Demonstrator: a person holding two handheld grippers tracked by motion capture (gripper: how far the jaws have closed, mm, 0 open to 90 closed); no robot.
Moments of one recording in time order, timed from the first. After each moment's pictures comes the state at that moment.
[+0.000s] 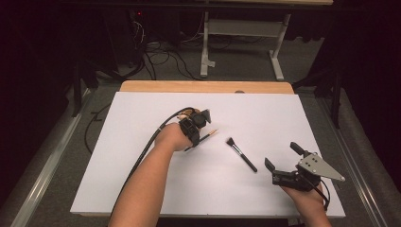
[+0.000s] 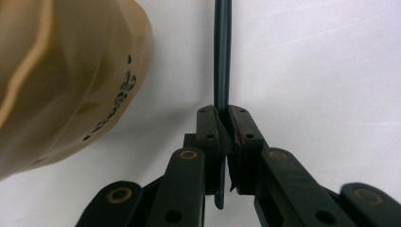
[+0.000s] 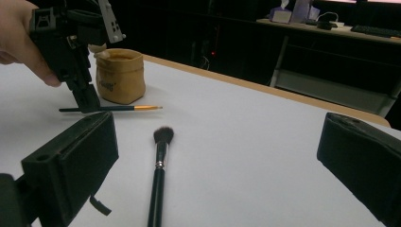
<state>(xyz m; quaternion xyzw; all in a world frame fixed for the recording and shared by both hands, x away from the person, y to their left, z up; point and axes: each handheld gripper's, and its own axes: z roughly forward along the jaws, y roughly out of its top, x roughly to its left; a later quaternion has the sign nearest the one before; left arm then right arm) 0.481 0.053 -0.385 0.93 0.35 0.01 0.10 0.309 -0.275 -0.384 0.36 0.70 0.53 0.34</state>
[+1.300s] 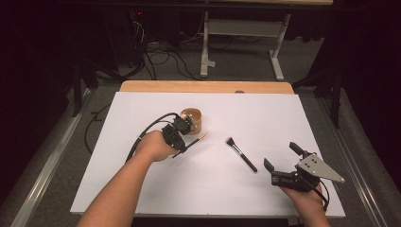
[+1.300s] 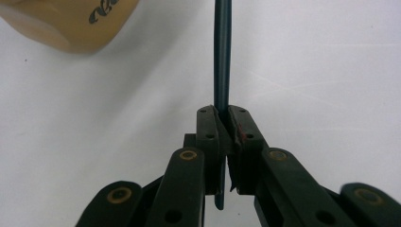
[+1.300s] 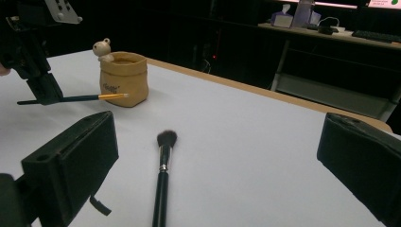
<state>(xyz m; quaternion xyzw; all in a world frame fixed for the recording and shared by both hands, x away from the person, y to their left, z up) 0.436 0.101 -0.369 0.93 0.34 0.01 0.14 0.306 -0.272 -0.383 0.35 0.69 0.53 0.34</state>
